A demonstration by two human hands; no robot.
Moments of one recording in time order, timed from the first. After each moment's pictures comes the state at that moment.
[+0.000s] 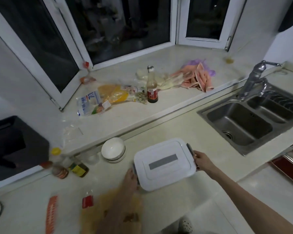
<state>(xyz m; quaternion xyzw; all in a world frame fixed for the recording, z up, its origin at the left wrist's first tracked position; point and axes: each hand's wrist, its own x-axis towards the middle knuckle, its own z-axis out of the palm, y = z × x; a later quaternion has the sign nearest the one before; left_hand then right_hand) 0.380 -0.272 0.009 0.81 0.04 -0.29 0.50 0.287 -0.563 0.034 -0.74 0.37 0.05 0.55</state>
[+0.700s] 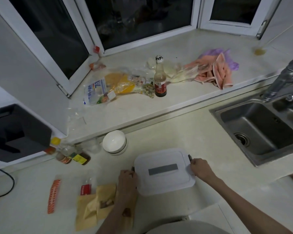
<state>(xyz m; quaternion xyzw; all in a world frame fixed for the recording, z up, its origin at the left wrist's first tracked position) 0.373 -0.295 -0.011 0.89 0.14 -0.17 0.39 0.311 -0.586 0.004 -0.88 0.28 0.16 0.36</state>
